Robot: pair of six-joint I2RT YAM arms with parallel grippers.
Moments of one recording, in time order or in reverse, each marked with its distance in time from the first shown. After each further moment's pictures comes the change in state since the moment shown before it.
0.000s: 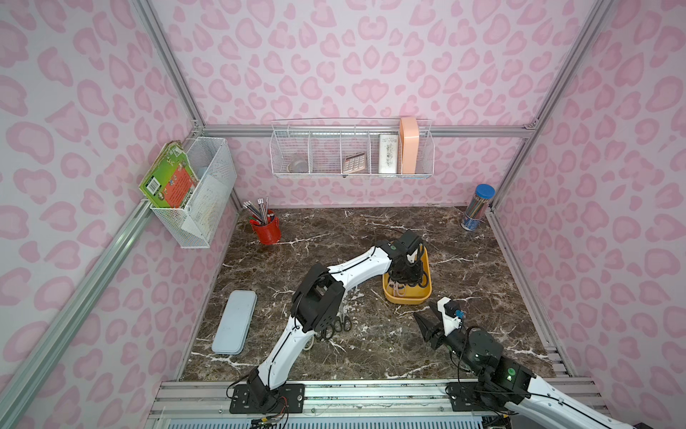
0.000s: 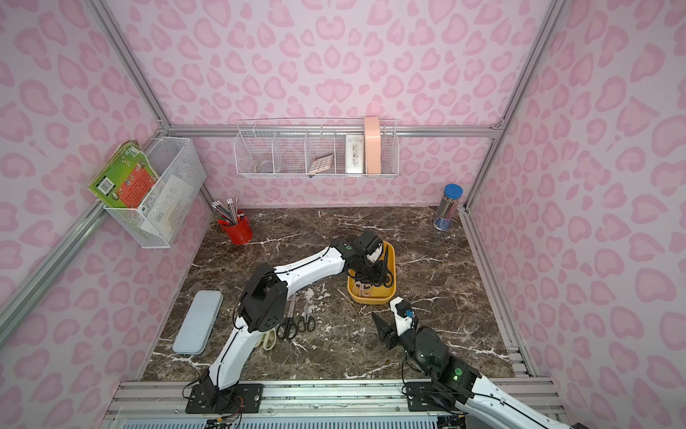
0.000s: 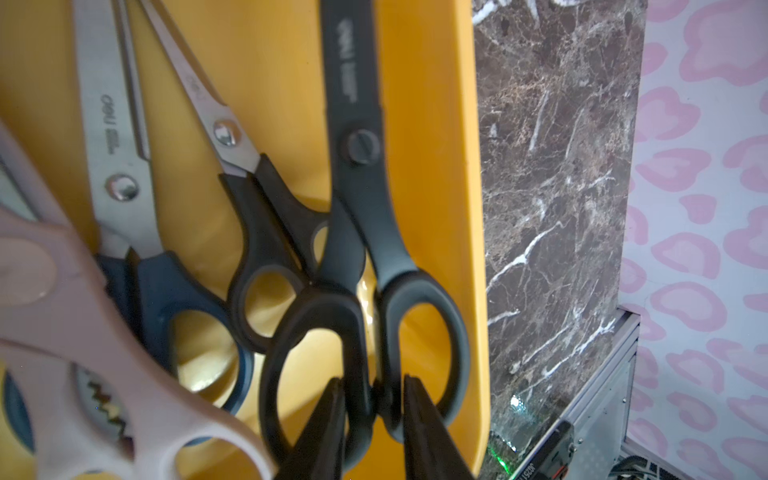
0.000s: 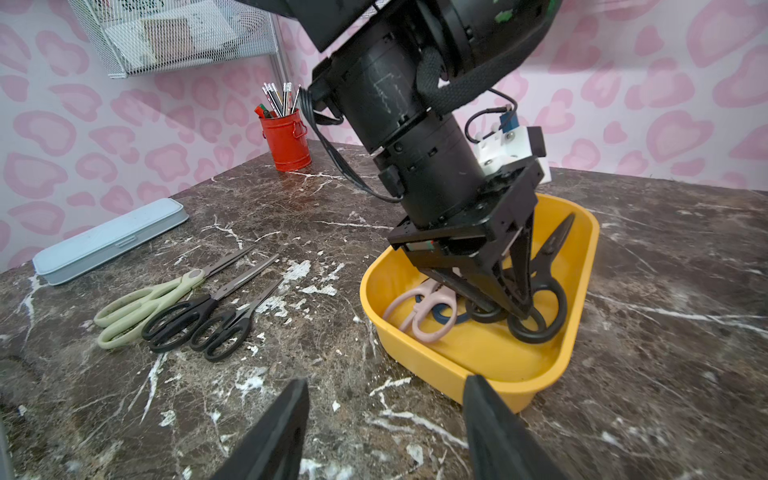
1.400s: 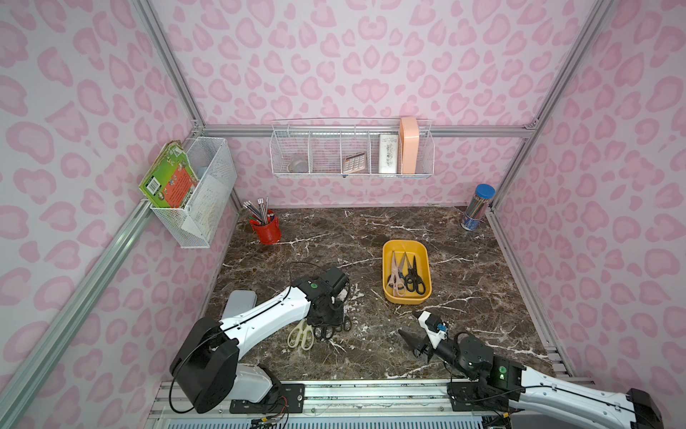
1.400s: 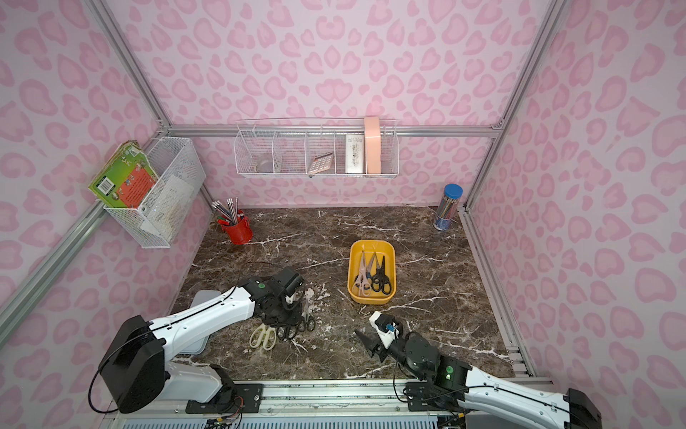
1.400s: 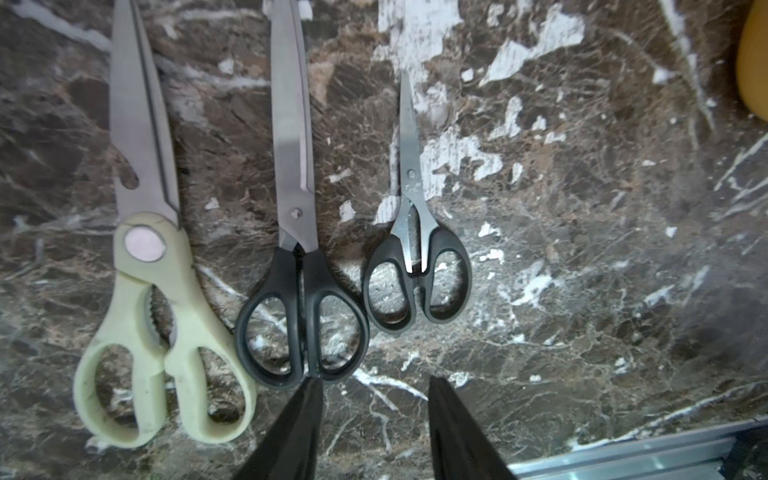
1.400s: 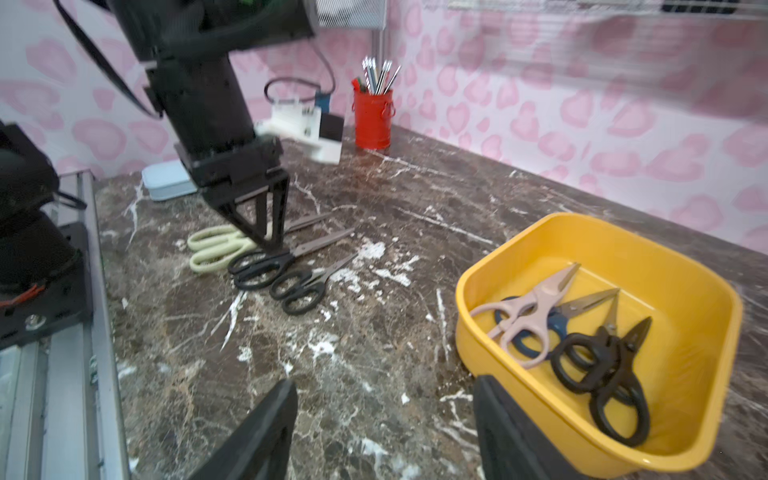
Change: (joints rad) left arm 0.149 -0.911 -1.075 -0.174 -0.266 0.014; right arm 0.201 0.121 -0.006 0.149 0.000 -0.136
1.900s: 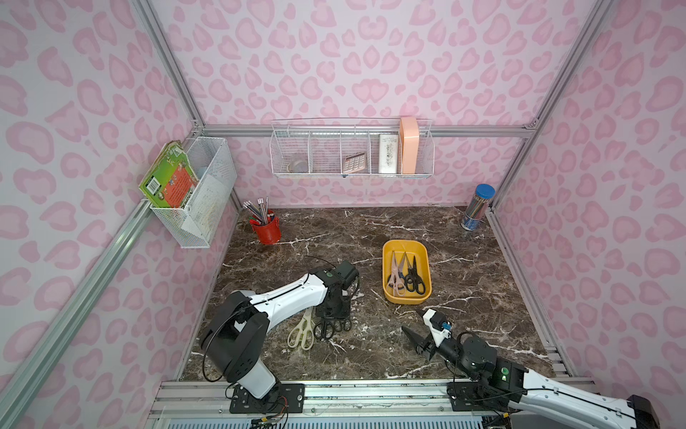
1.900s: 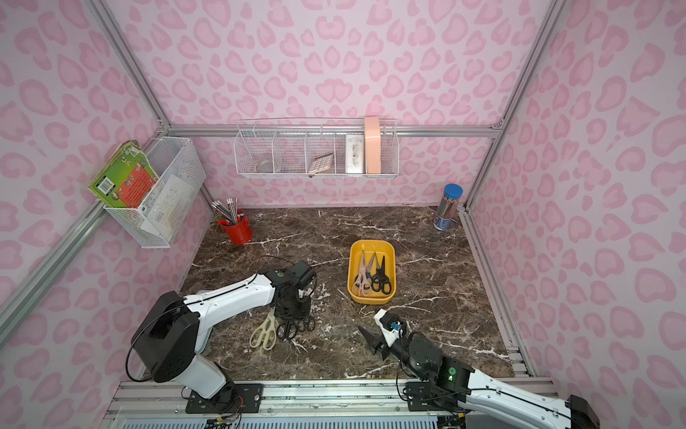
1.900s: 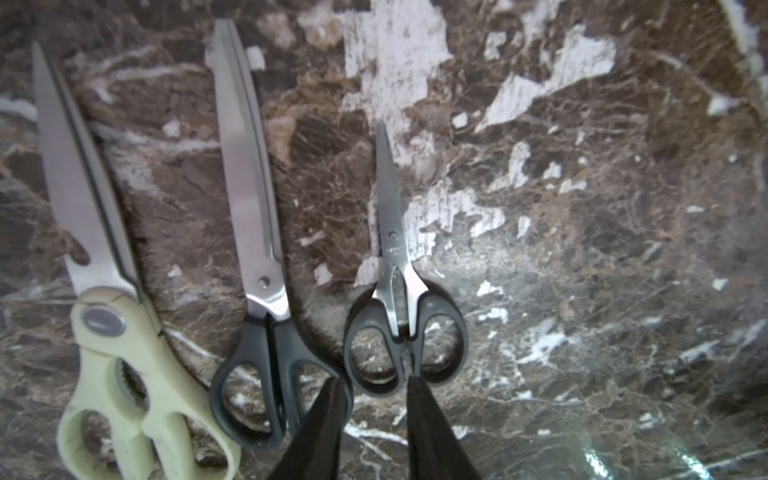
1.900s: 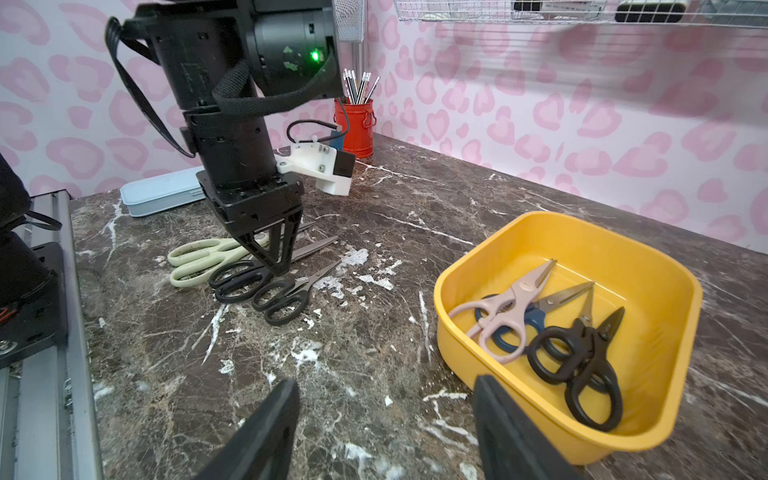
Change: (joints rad) left arm -0.002 0.204 0.129 -0.008 -0.032 0.051; right arm -0.017 -0.022 -0.010 -0.019 0.013 0.007
